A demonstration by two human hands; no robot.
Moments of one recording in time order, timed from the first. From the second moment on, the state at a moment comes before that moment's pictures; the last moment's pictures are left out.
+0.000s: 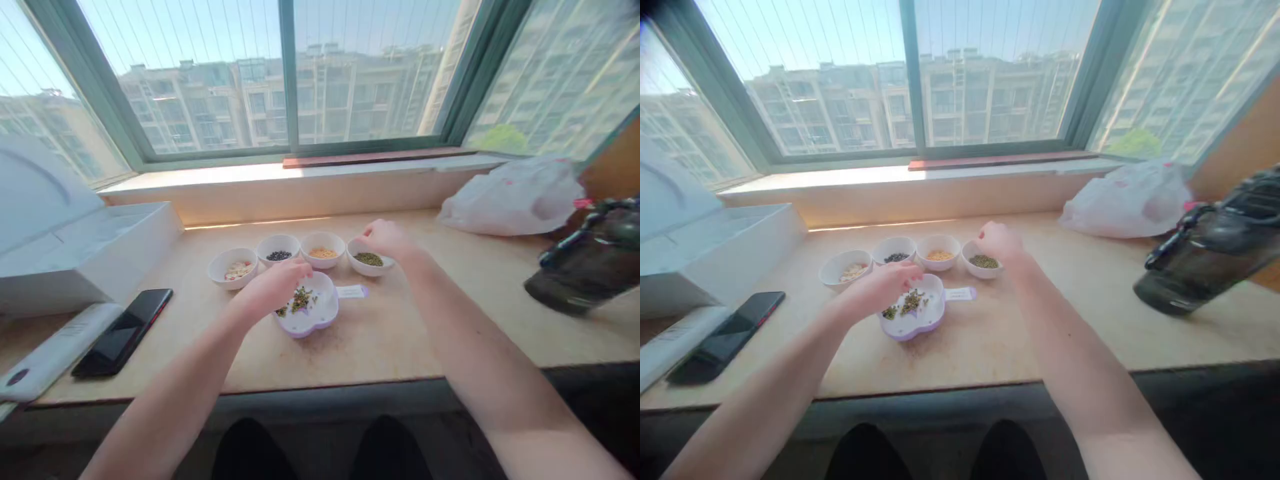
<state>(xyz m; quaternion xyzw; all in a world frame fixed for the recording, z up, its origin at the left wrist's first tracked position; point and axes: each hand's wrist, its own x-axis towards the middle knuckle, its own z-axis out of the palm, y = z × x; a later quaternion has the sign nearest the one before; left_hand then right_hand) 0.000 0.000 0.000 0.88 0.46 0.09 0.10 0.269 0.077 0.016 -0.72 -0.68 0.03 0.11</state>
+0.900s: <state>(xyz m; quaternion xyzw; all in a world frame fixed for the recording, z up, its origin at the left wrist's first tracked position) 0.019 0.014 -0.019 0.82 0.27 0.50 0.07 0.228 0.053 0.007 -0.37 -0.79 0.38 0.29</state>
